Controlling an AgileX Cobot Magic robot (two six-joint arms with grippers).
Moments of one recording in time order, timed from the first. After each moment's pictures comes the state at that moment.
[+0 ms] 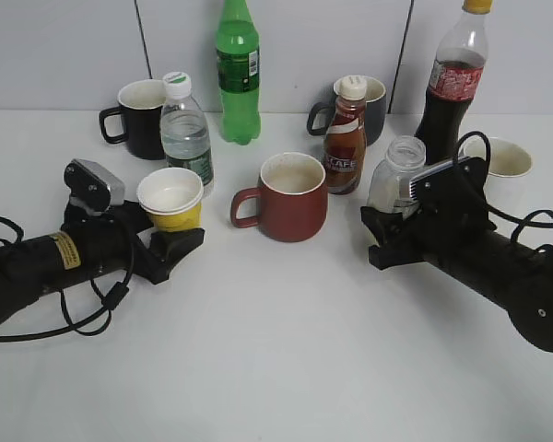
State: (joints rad) left arm -0.20 2.24 -0.74 0.66 -1.13 -0.19; right arm 0.33 2.11 -0.58 -0.14 -1.13 -0.07
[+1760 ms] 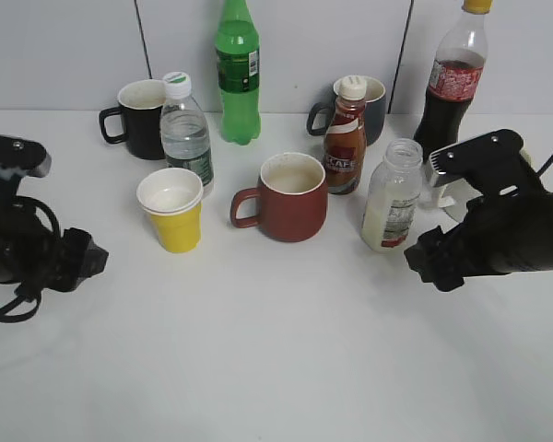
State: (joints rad) left arm -0.33 1.54 -0.55 0.40 -0.05 -0.44; right arm 0.37 1.63 -0.60 -0.18 -0.10 0.07
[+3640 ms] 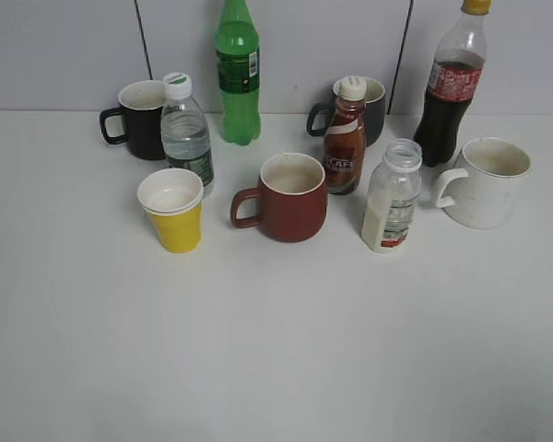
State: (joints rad) left arm -0.38 0.05 -0.54 0.09 1.05 -0.09; right arm 0.46 -0.01 -0.51 0.11 1.04 -0.07
